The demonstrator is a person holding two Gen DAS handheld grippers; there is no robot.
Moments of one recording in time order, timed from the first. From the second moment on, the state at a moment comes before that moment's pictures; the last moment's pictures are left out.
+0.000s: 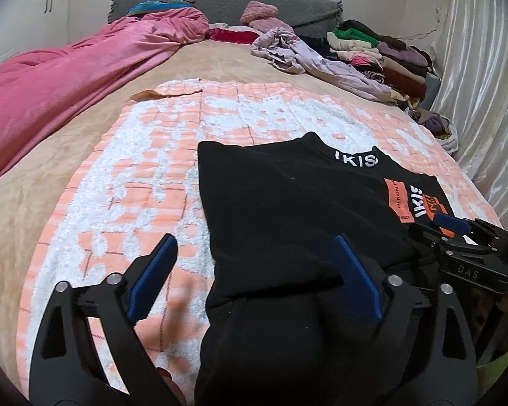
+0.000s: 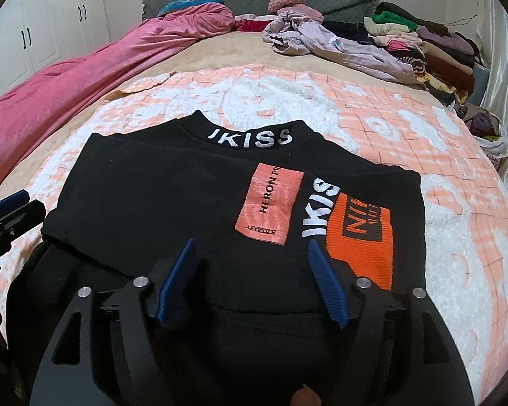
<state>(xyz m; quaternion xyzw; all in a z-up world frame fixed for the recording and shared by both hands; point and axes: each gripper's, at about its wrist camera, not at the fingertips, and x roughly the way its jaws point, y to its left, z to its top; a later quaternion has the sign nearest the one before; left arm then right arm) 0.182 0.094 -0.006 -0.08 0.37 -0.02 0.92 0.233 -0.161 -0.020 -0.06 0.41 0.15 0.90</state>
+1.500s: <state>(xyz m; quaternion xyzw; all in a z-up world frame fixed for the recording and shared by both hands) 0.054 0.122 -0.029 -0.09 0.41 -0.01 0.91 0.102 -0.260 -0.010 -0.05 0.41 0.10 0.91</state>
